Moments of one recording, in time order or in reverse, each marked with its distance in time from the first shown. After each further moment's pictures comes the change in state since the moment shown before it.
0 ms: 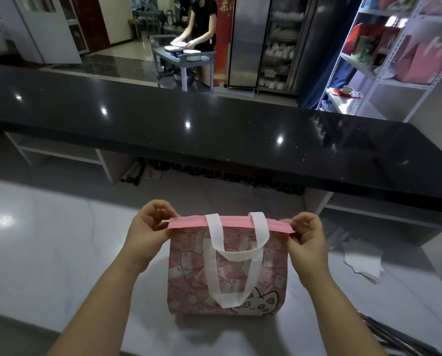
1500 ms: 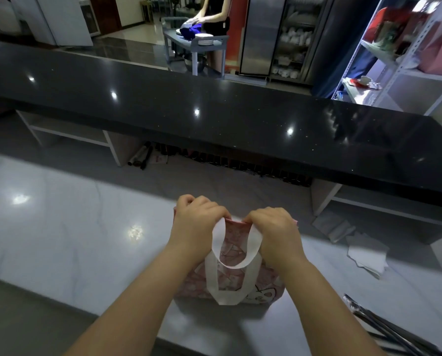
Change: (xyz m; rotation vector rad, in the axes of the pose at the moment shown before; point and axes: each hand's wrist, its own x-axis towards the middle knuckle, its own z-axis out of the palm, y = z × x) left_hand -0.027 0.024 0.077 1.143 -0.071 0.508; right_hand -0.010 -0.049 0.046 -0.969 -0.341 -0.589
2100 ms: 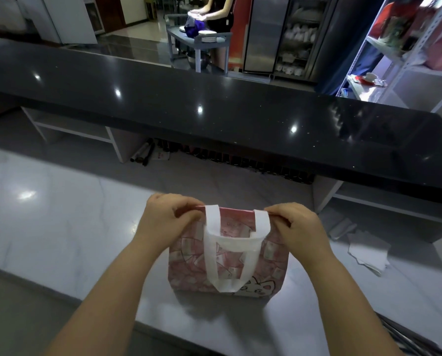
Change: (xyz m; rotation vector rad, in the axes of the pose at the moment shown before) left_hand -0.015 -0.044 -0.018 -0.290 0.045 -0.191; right_hand -0.016 0.045 -0.010 0.139 0.044 0.149
